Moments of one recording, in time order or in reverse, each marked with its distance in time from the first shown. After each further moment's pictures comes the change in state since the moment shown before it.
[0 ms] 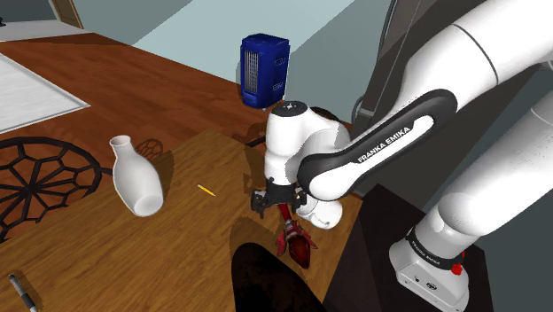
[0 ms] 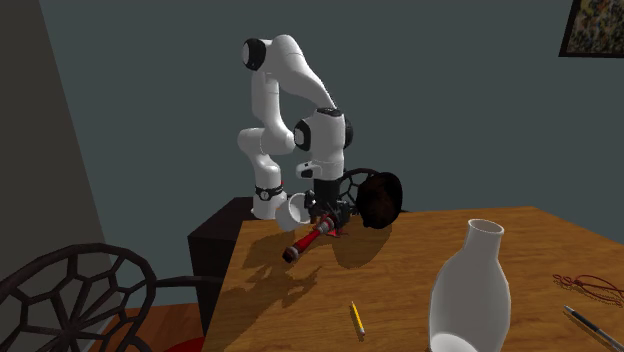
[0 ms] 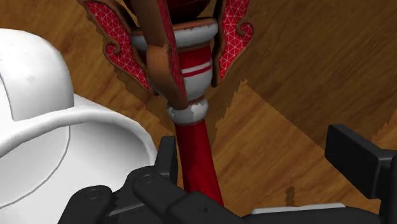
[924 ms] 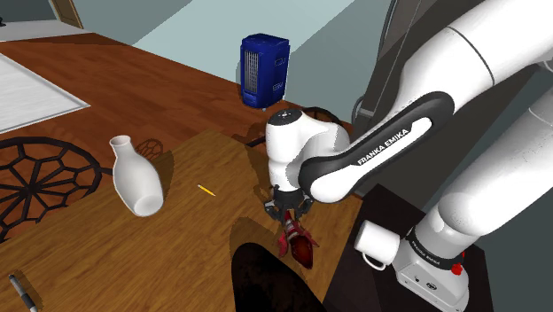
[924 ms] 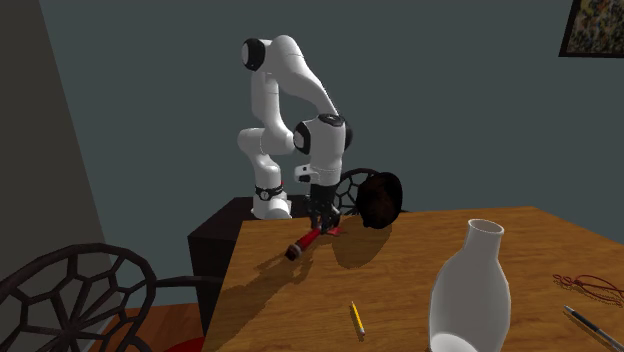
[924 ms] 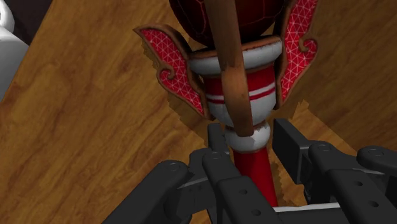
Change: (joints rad) arm -0.004 0.015 0.004 -0.009 -0.014 -0.113 0.013
